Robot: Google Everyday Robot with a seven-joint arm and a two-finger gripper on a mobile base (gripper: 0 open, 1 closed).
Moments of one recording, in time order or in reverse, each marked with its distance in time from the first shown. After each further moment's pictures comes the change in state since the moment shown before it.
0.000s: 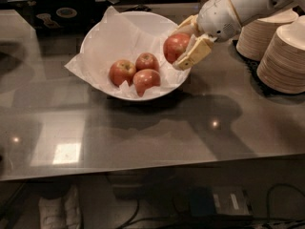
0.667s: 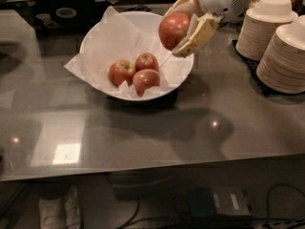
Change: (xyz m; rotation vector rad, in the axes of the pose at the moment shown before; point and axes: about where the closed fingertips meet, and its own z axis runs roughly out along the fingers) arm -0.065 0.020 -0.028 -0.005 0.007 -0.165
